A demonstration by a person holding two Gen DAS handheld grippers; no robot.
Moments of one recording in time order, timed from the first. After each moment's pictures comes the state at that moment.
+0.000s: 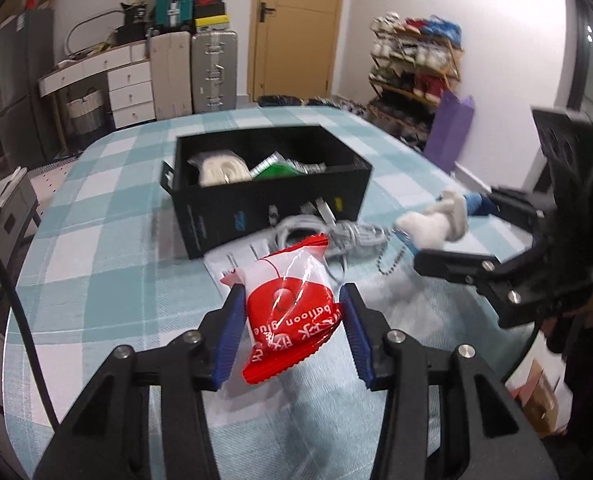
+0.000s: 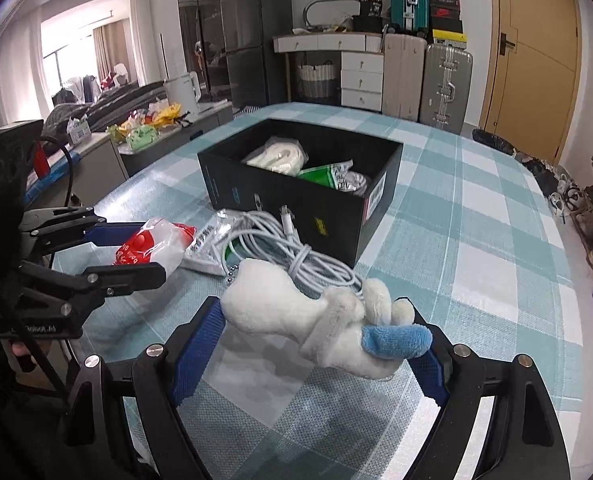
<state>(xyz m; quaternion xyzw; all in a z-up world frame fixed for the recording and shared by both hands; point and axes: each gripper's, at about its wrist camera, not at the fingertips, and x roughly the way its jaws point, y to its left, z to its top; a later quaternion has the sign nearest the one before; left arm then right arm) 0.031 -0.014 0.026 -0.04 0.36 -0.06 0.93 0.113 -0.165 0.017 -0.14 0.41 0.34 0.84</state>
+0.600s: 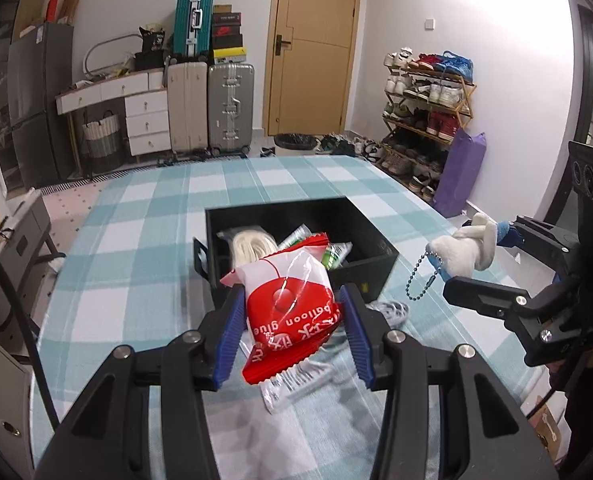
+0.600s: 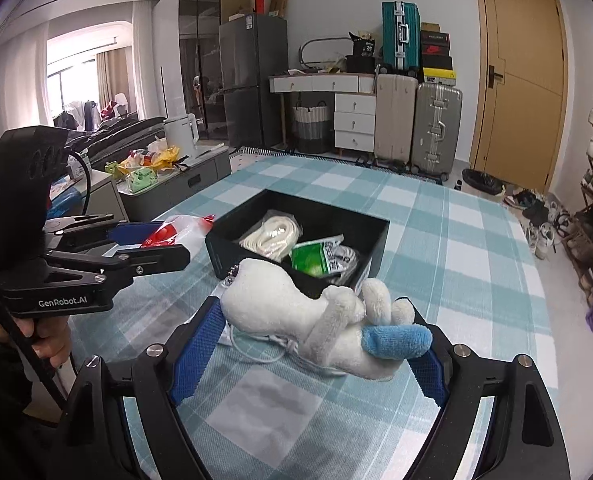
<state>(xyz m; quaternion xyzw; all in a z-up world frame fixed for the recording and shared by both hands) 0.060 0.009 0.066 -0.04 0.30 -0.03 0.95 0.121 -0.155 0.071 -0.12 0.34 0.34 0.87</state>
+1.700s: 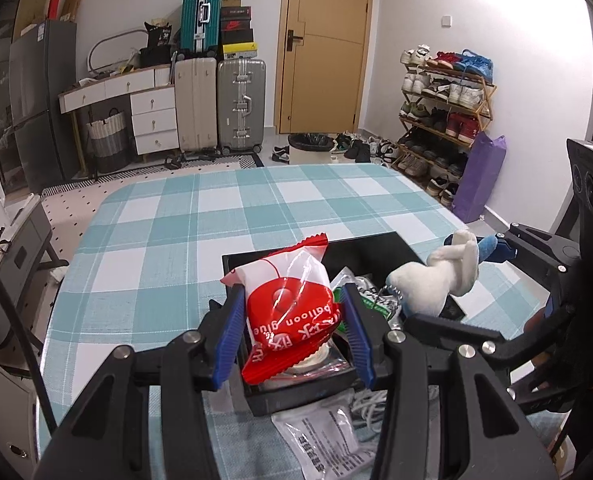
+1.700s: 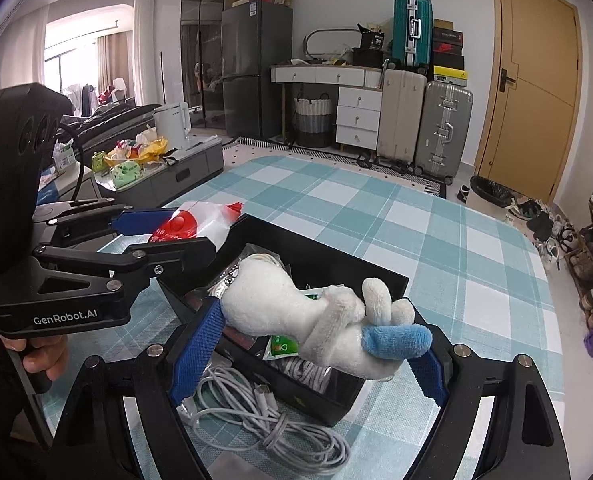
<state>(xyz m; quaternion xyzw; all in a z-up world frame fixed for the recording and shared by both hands) 0.140 0.034 0.058 -0.04 0.32 -0.02 0.95 0.200 -0.091 0.052 -0.15 0.35 0.34 0.86</state>
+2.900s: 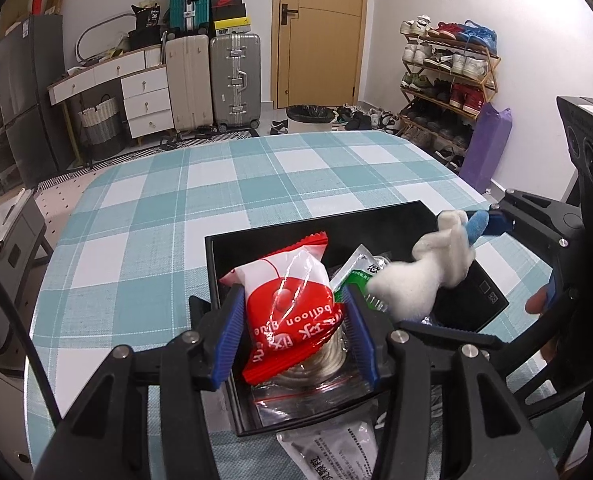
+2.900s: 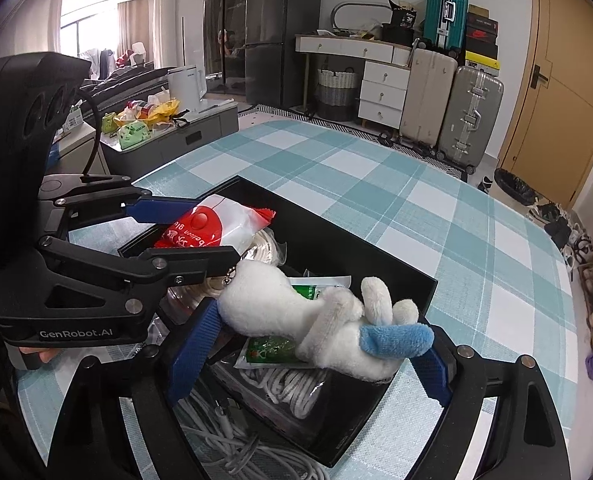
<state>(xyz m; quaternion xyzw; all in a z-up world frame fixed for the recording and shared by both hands) 0.175 0.033 0.030 -0.02 0.36 -0.02 0.93 0.235 -0.071 0.015 -0.20 0.38 0.37 0.82</state>
